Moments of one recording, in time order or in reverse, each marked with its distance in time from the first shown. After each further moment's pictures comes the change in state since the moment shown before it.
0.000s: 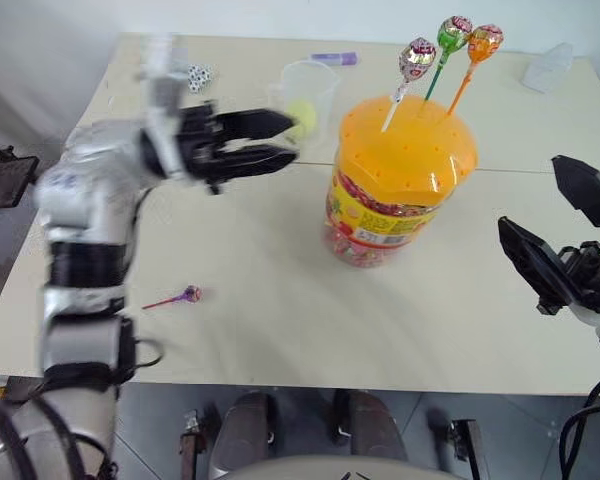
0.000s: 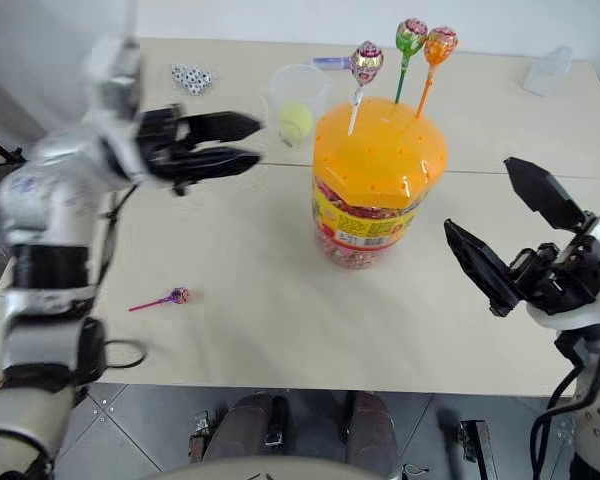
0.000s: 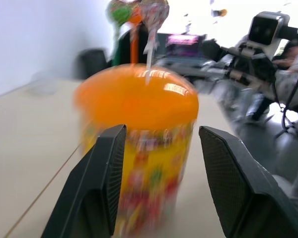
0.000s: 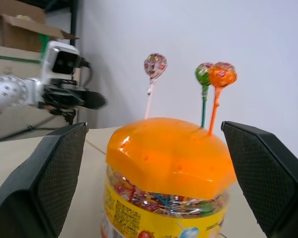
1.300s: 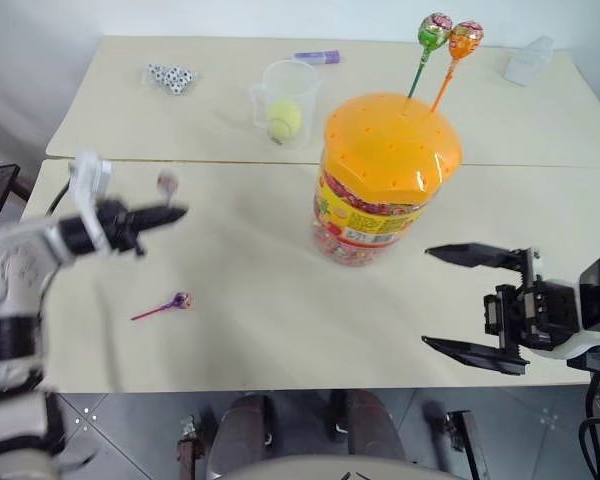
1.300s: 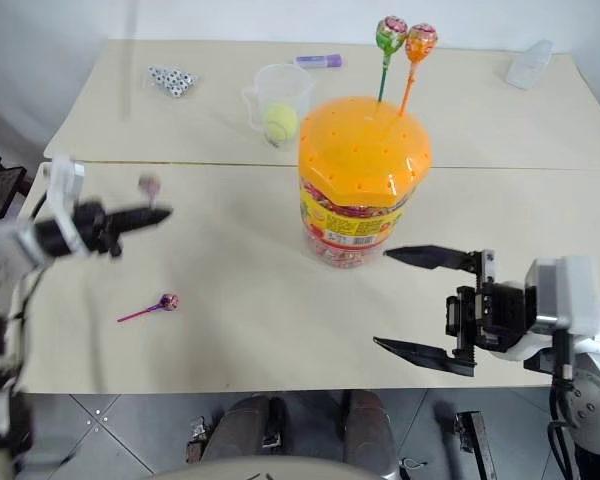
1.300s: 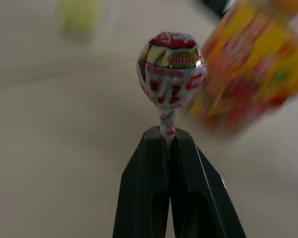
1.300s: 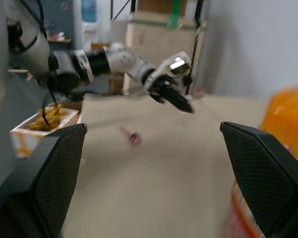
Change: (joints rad) left arm 0.733 0.431 0.250 -0.167 0.022 0.280 0.200; right arm -0.053 -0.189 0.271 0.134 -0.059 0.016 0.502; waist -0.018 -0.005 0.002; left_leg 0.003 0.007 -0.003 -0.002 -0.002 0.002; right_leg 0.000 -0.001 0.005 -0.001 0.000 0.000
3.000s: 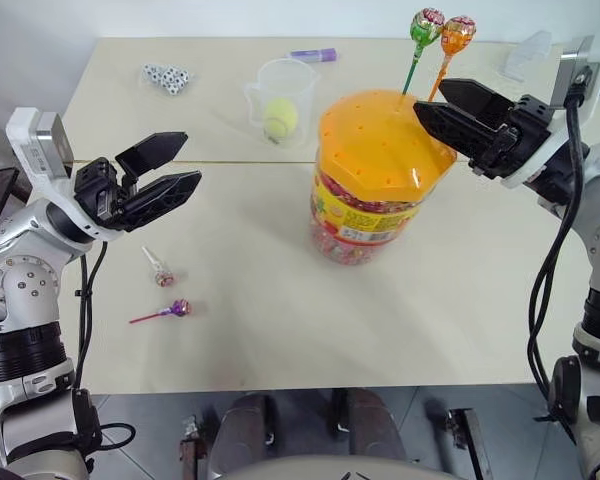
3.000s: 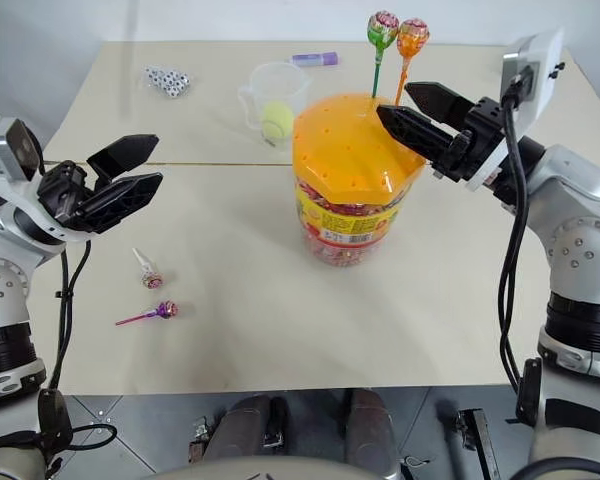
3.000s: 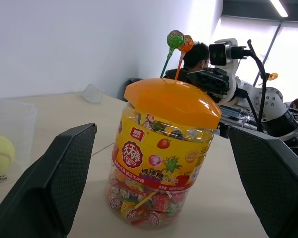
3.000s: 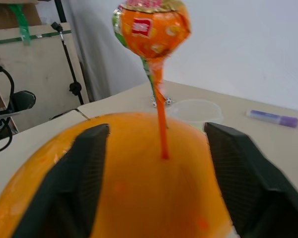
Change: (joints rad) left arm -0.201 -0.234 0.119 -0.112 -0.340 -0.214 -0.054; right arm -0.756 0.070 0.079 0.335 -0.007 0.536 -0.624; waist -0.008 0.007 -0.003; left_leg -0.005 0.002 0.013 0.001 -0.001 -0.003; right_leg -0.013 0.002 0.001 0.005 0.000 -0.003
